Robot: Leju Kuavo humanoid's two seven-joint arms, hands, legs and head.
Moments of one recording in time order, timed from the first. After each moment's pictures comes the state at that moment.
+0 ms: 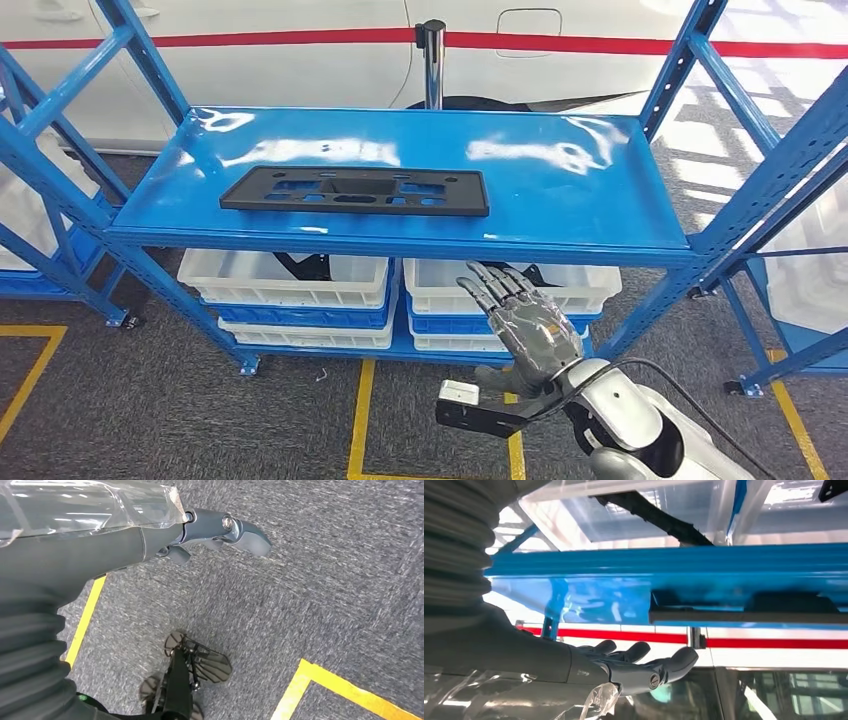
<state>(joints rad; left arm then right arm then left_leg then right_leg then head) -0.08 0.00 -0.14 -0.24 0.44 0.40 -0.25 -0.37 -0.51 0.81 -1.93 0.95 0.12 0.43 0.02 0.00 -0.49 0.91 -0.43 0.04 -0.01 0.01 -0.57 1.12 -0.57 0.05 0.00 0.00</state>
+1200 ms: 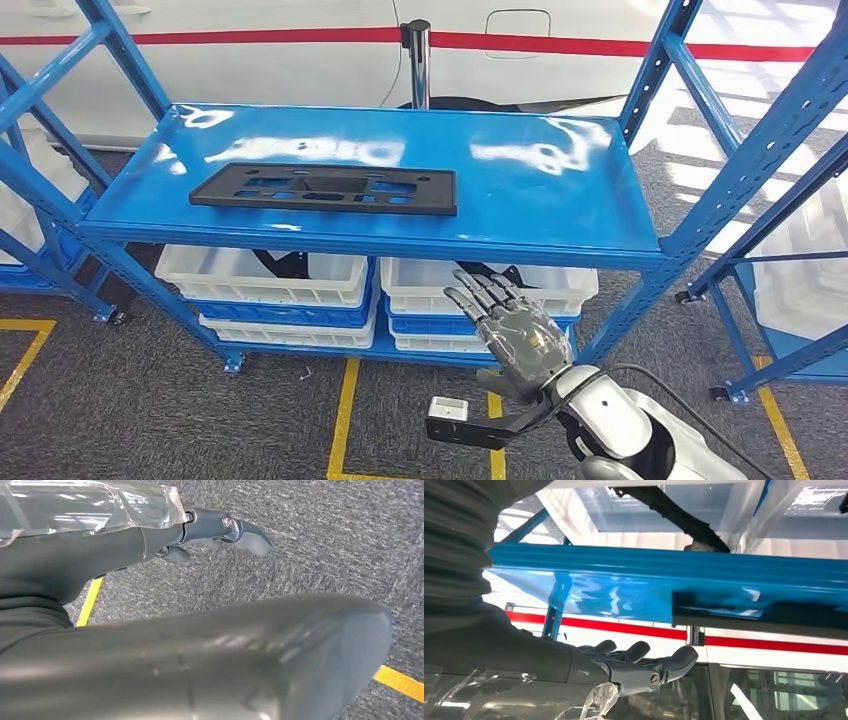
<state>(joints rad) -0.08 -0.01 -0.17 -0.24 0.45 0.38 -0.27 -0.40 -0.50 0.86 -1.93 1.01 0.14 0.40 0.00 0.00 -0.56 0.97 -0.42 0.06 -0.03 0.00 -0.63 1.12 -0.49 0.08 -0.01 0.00</state>
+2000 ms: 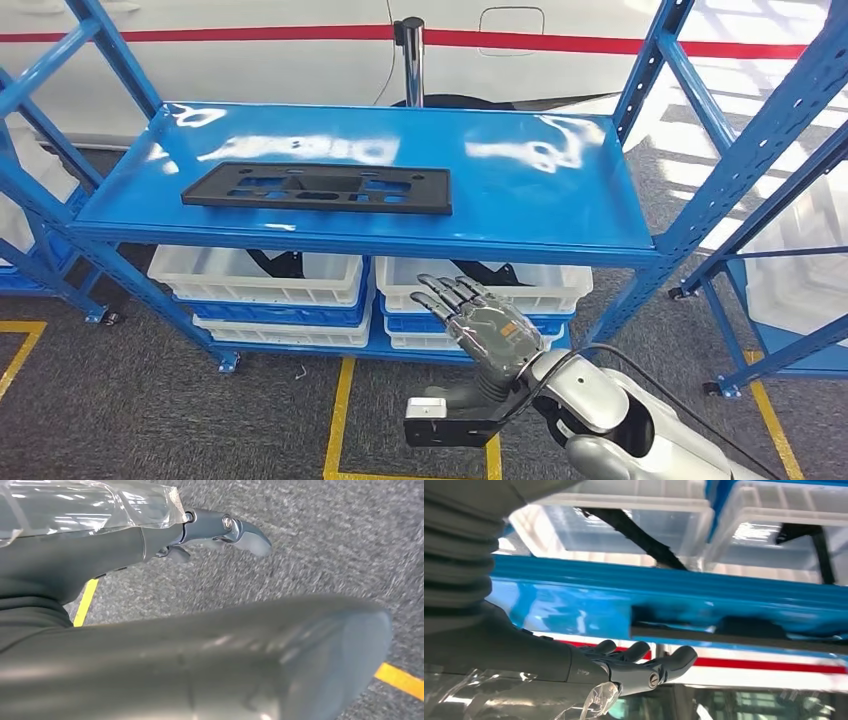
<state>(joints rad) -0.08 -0.01 -0.17 -0.24 0.47 0.38 -0.28 -0.50 -0.45 0.92 -1.90 0.84 0.21 0.37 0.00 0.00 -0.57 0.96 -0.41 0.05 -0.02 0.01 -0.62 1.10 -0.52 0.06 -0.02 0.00</state>
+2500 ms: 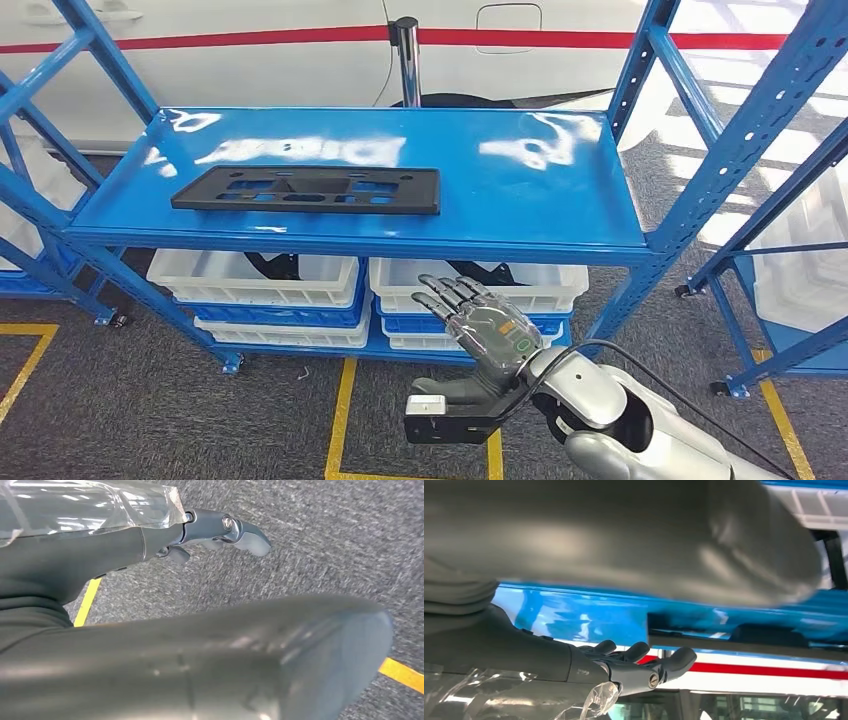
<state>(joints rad) -0.08 -0.01 -0.18 -0.24 0.49 0.38 -0.28 -0.53 -0.45 0.96 -1.89 0.82 0.22 0.39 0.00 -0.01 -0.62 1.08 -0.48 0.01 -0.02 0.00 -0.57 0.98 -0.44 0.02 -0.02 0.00</state>
